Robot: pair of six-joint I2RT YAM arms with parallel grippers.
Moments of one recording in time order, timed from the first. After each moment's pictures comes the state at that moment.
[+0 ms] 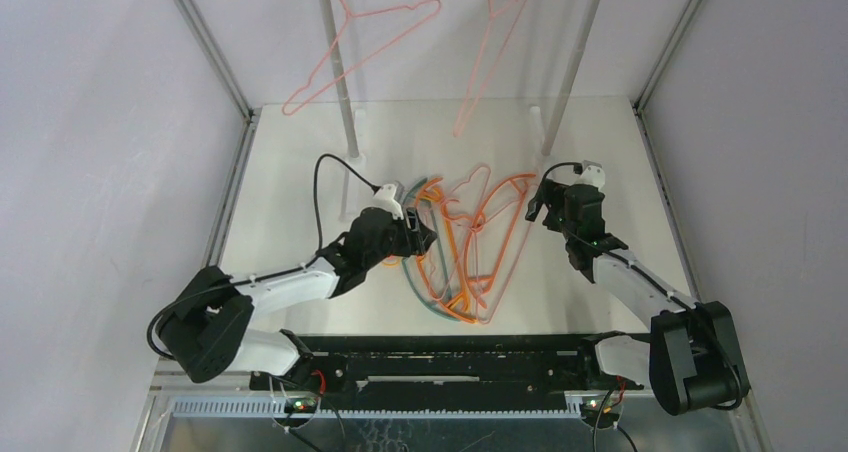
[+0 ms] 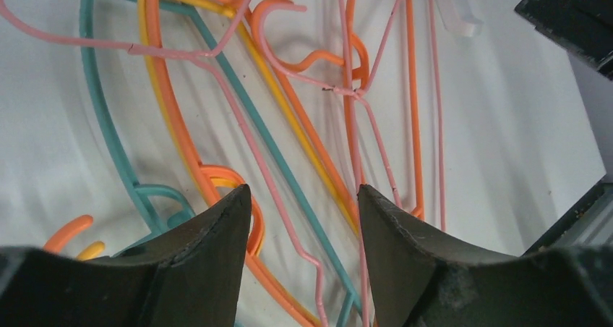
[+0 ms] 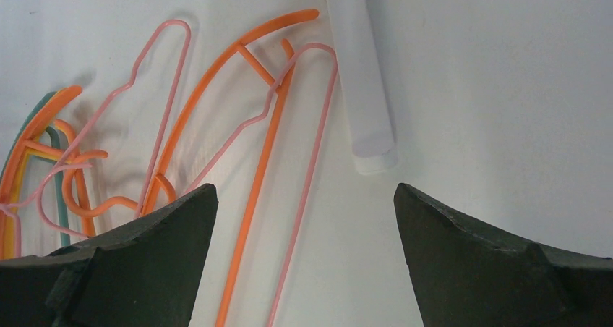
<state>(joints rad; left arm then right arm) -0.74 1.34 0.58 0.30 -0.07 -0.59 0.21 1.18 0.54 0.11 0.17 0.40</state>
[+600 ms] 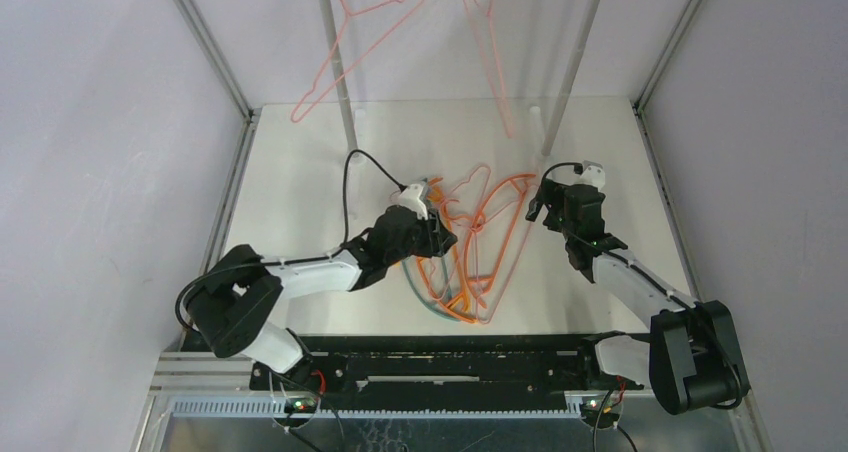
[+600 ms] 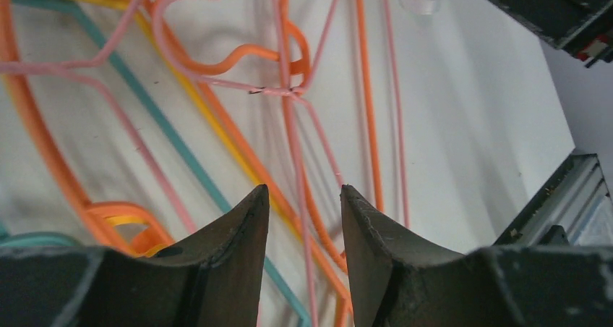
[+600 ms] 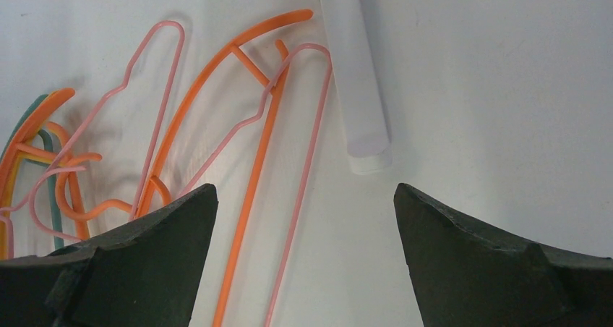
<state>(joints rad) -0.81 1.50 0.67 0.38 -0.04 -0.63 0.22 1.19 0.54 0.11 0.19 0.40</state>
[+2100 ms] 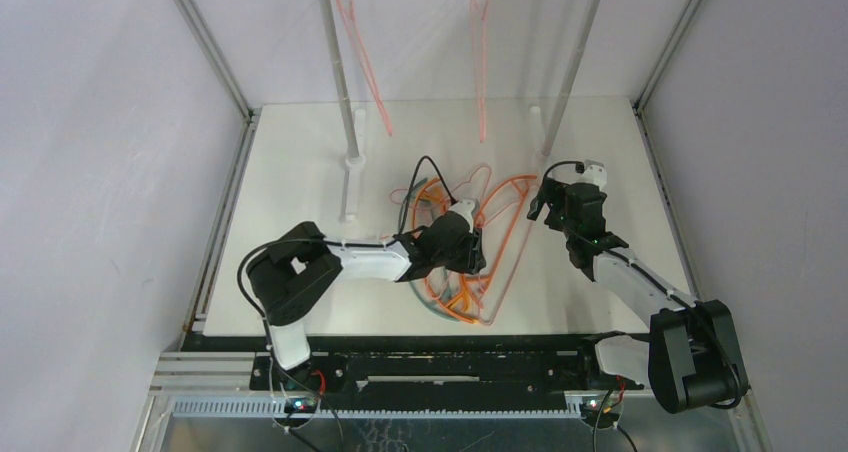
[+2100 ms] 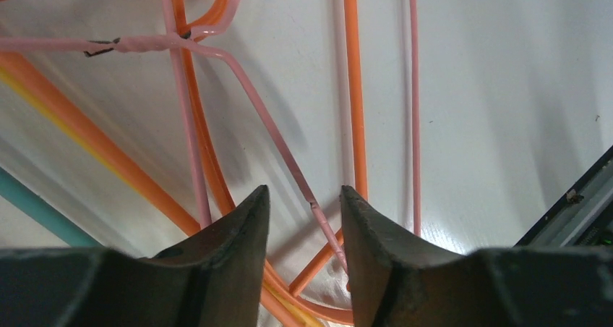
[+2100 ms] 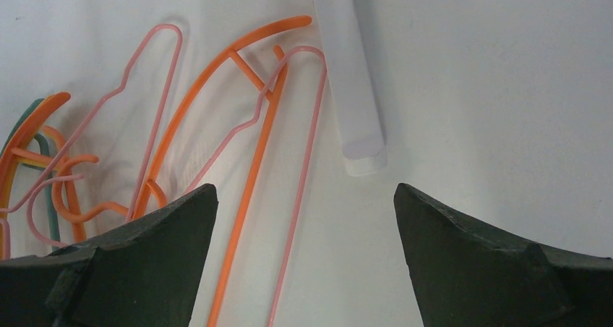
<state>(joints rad) -0.97 1.82 0.96 0.15 -0.03 -0.63 0.20 1.19 0.55 0.09 0.19 0.40</state>
